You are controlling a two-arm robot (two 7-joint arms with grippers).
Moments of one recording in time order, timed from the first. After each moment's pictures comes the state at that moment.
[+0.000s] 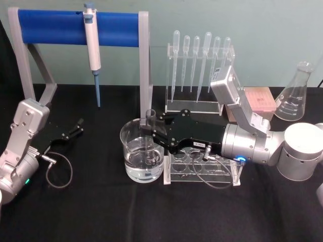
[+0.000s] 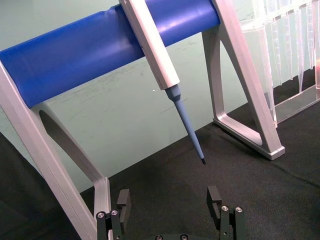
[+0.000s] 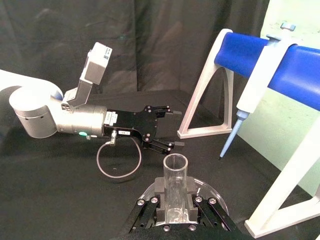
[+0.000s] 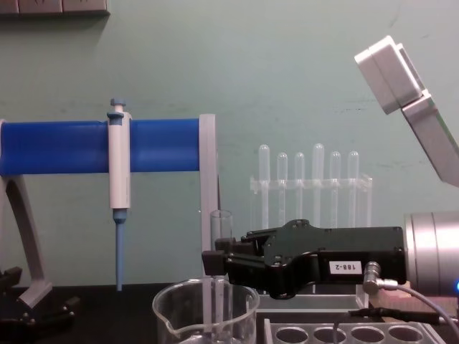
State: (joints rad) left arm -0.20 0.60 0.45 -1.41 -0.25 -0.12 0.03; right arm 0.51 0.47 -0.66 -1.43 0.46 0.03 0.71
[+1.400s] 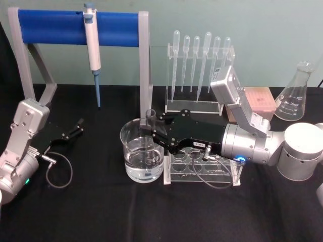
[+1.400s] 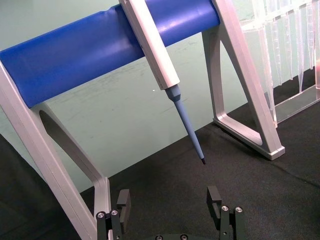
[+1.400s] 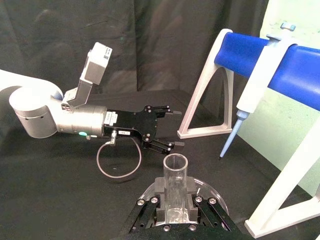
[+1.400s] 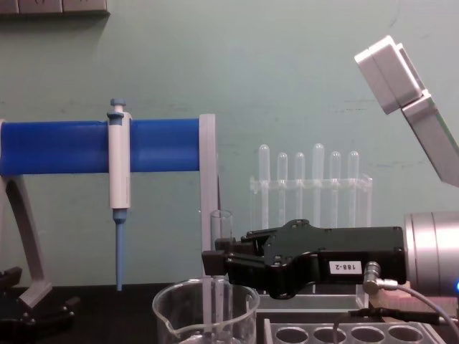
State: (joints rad) left arm -0.20 0.60 0.45 -1.41 -0.25 -0.12 0.03; right arm 0.51 0.47 -0.66 -1.43 0.46 0.03 0.71
